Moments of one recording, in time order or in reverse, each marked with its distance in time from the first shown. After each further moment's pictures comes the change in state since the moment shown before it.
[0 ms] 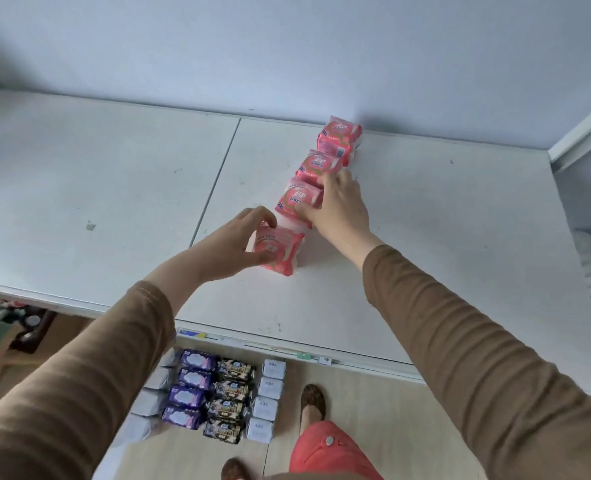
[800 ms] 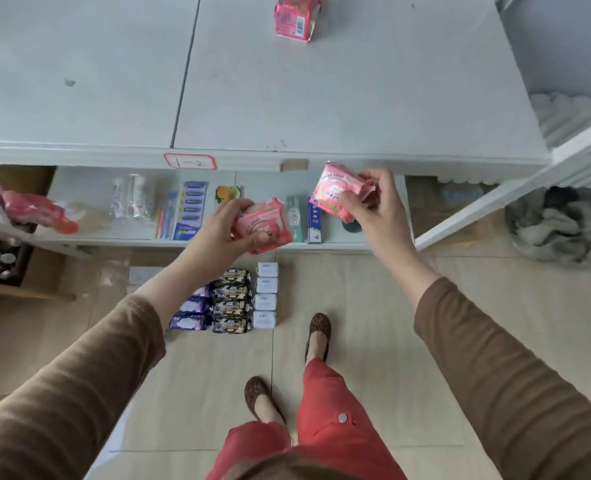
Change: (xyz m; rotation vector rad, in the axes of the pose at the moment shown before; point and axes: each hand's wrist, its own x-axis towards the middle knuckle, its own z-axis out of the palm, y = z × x) left_hand -0.261 -0.022 0.138 -0.260 0.067 -0.017; right_hand -0.364 0.010 0.029 0.638 0.238 0.225
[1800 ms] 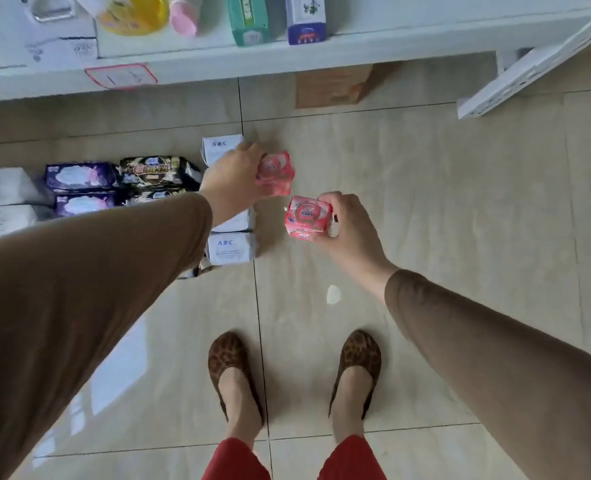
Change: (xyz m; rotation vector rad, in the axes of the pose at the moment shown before) left_hand 0.137 -0.429 0.391 0.631 -0.275 -0.132; right_hand -0.111 0.567 0.201 -0.324 -0.330 0.270
